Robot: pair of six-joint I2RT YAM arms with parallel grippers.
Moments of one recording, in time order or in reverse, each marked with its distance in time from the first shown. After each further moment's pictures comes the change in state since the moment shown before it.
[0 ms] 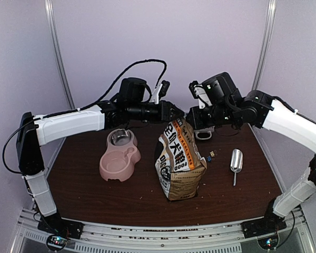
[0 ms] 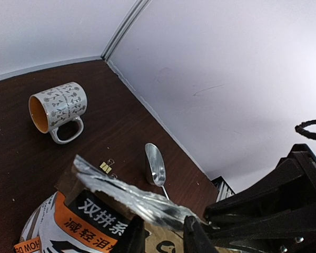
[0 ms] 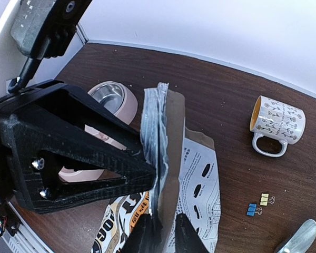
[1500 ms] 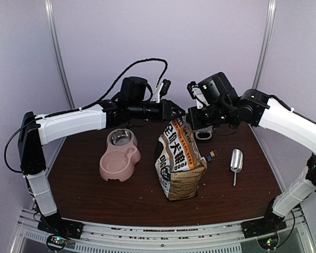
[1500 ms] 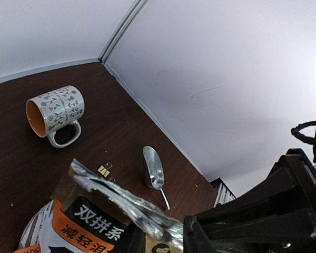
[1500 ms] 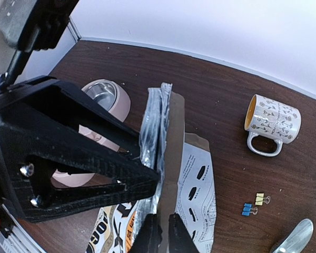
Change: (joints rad) left arm 0.000 0.018 0.026 0.006 0.009 0.000; right arm -0.001 0.034 0.030 -0.026 0.030 -0.001
